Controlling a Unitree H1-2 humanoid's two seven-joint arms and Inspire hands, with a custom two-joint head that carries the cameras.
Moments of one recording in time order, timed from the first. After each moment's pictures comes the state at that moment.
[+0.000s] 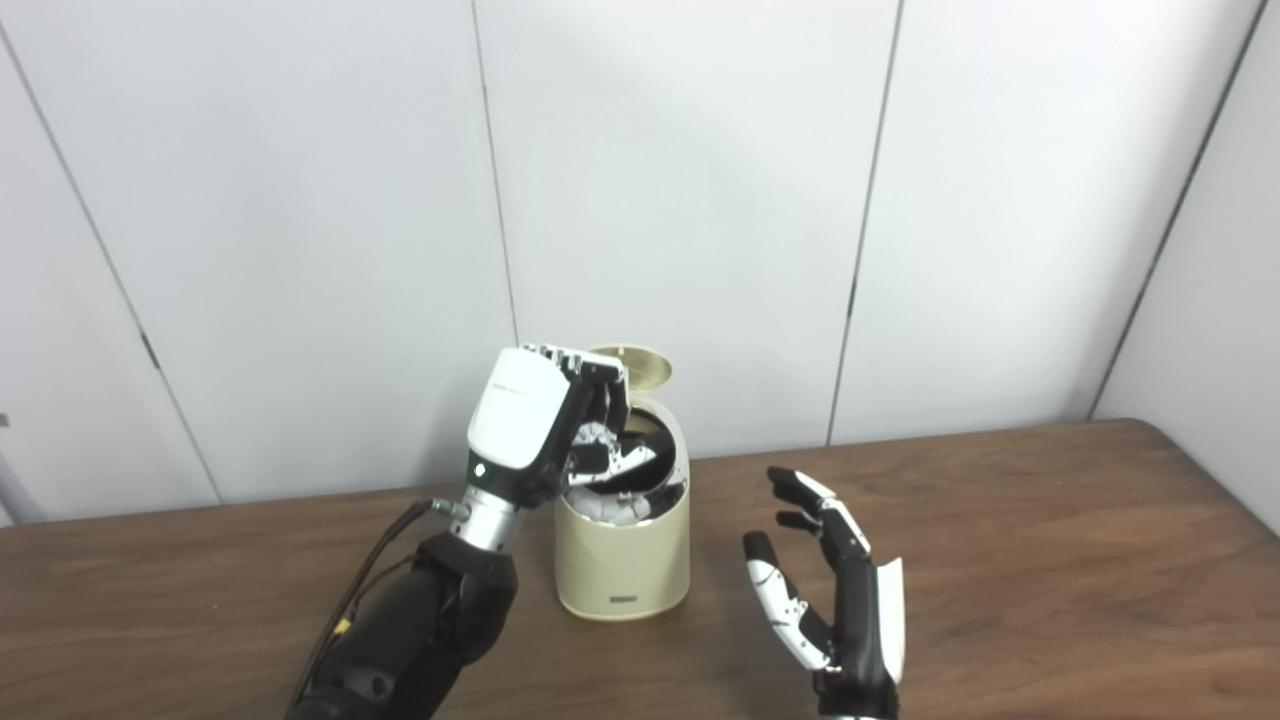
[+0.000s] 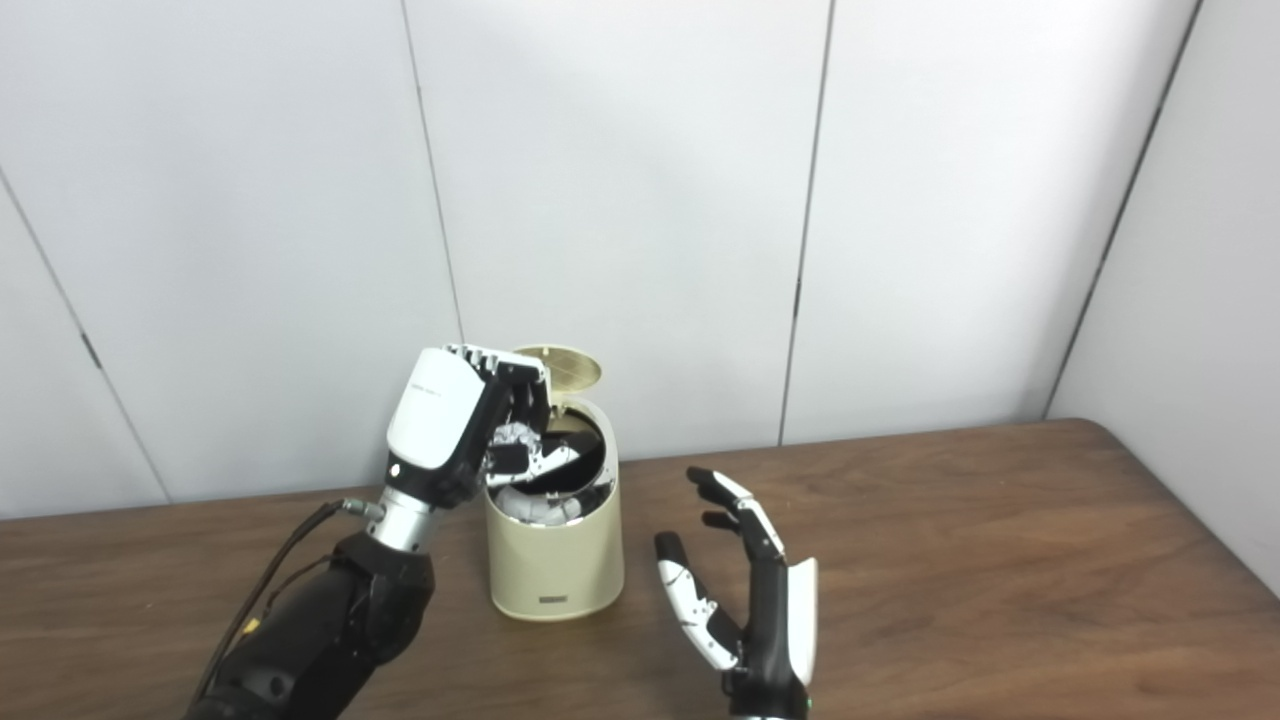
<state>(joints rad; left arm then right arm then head) -0.88 0.19 -0.62 0.79 0.80 -0.46 0.86 -0.16 0.12 0.07 0.15 -0.50 -0.43 -0.56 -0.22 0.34</state>
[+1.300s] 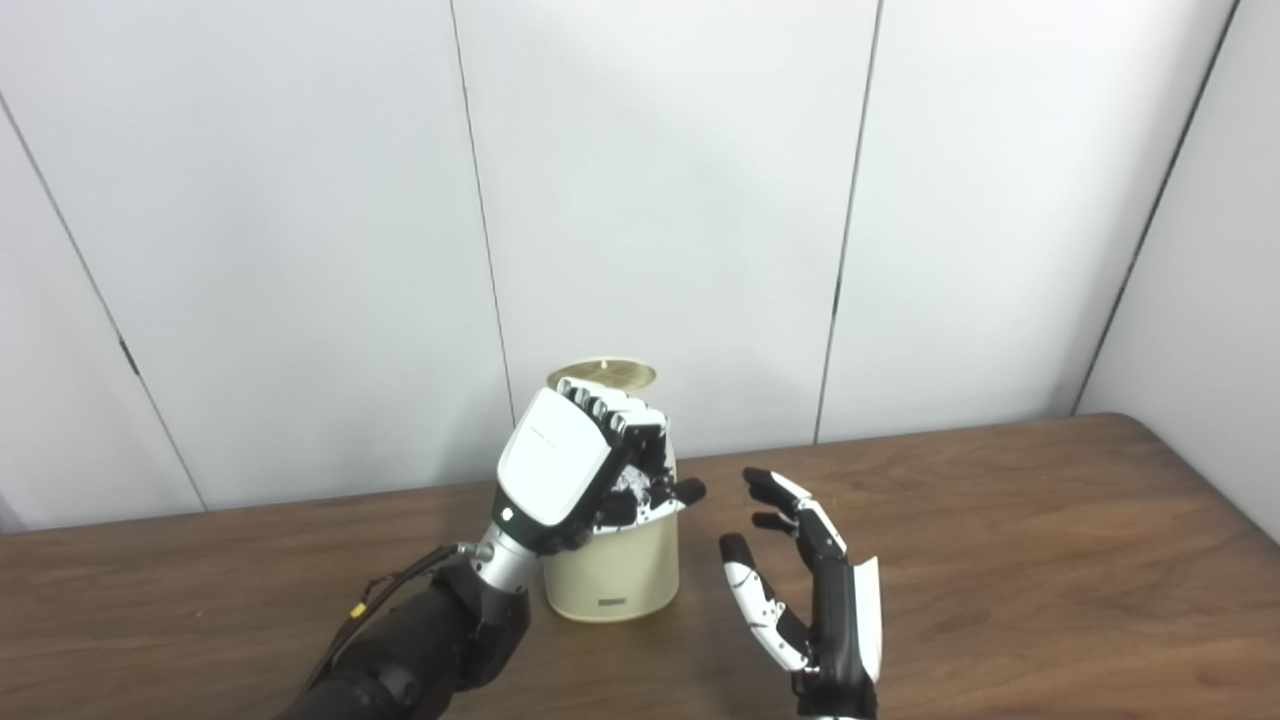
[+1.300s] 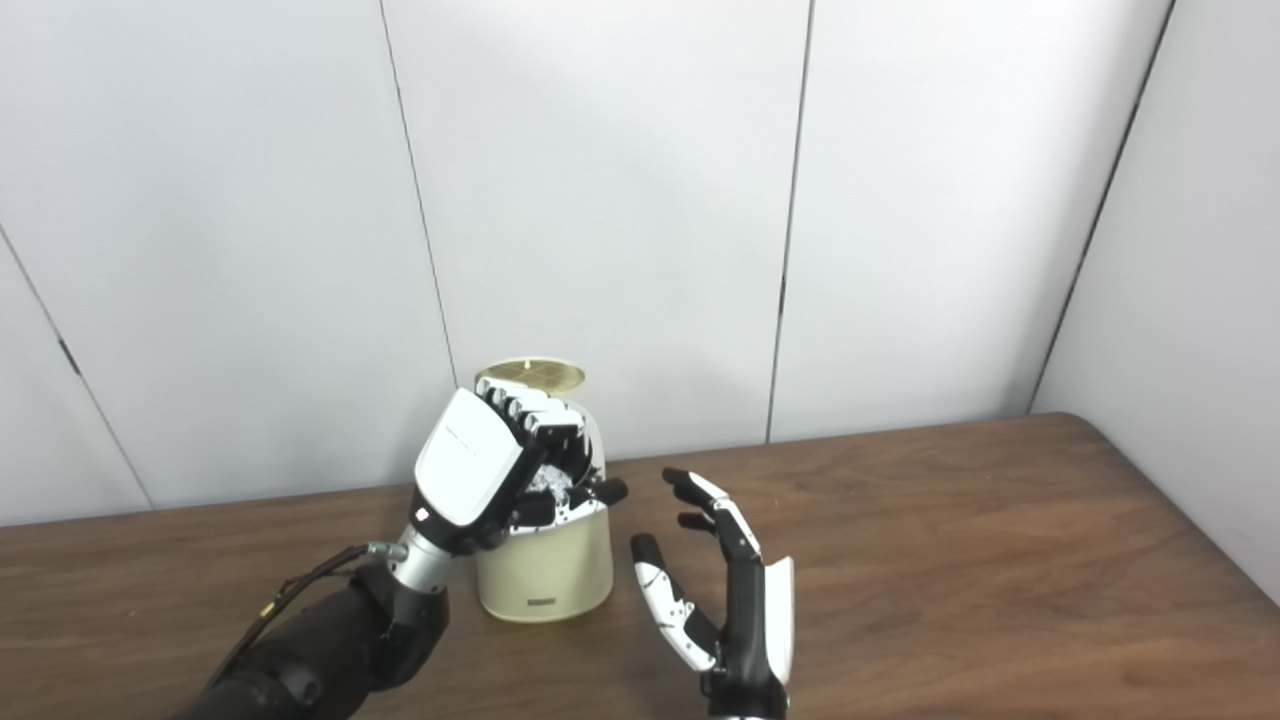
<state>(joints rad) -0.97 0.17 -0.92 0.98 0.86 -0.46 1.24 -0.15 0.12 0.09 0.15 -0.50 -0.42 -0.57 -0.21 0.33</state>
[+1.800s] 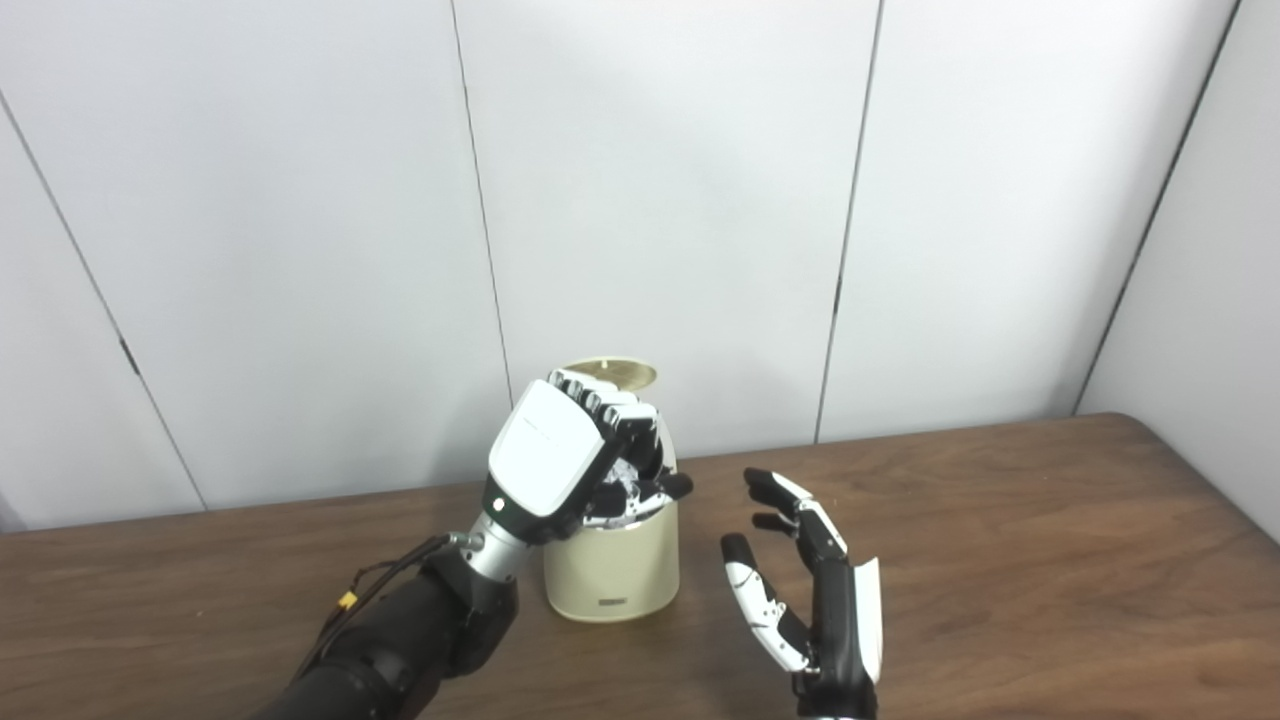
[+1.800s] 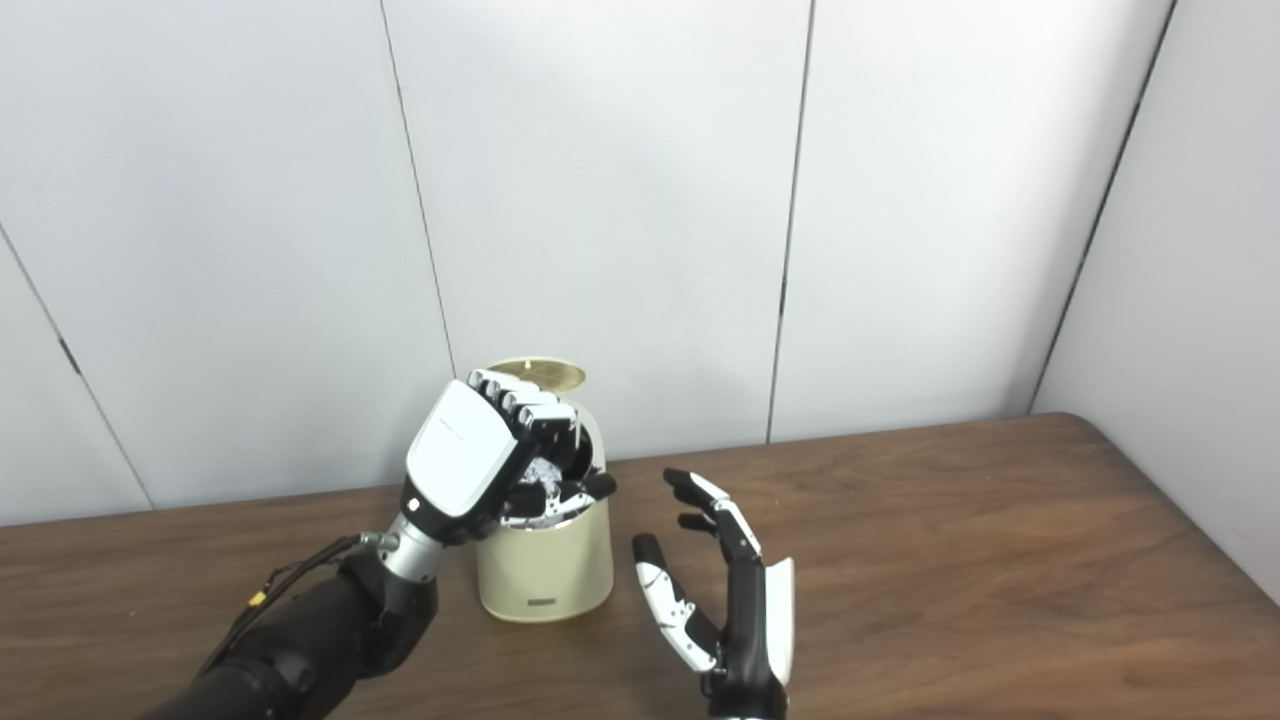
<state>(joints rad) -0.99 0.18 -0.91 1.03 0.90 -0.46 1.25 -0.15 0.12 0.10 0.14 -0.49 -0.42 -0.57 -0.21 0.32</state>
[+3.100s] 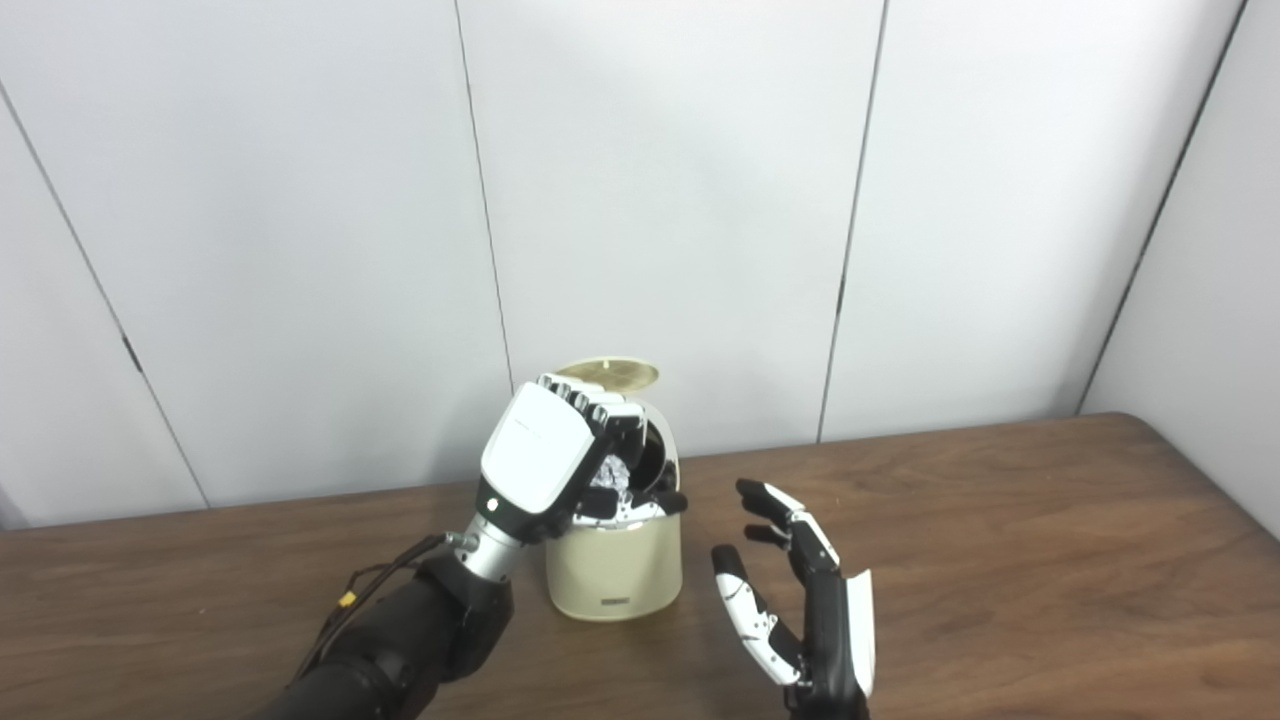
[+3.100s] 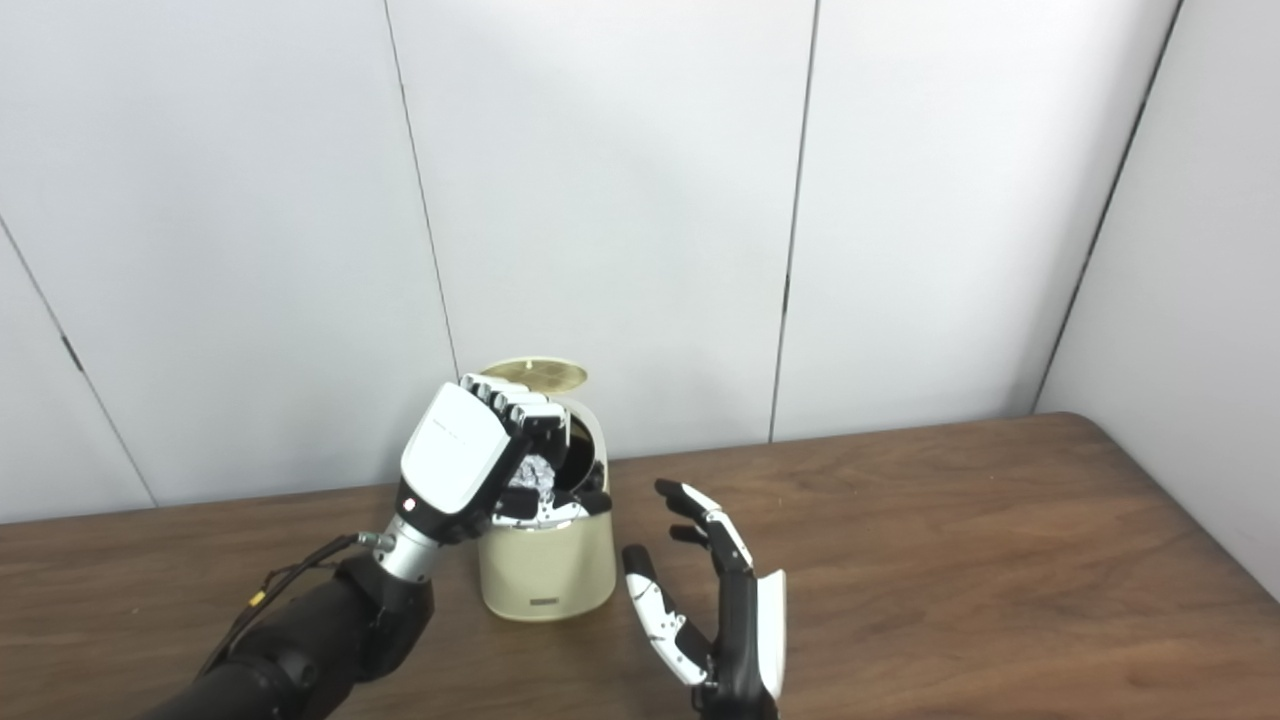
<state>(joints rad) -1.00 0.16 -0.97 1.12 0.80 -0.47 1.24 -0.12 0.15 0.11 0.12 -0.49 -0.40 -0.56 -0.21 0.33</state>
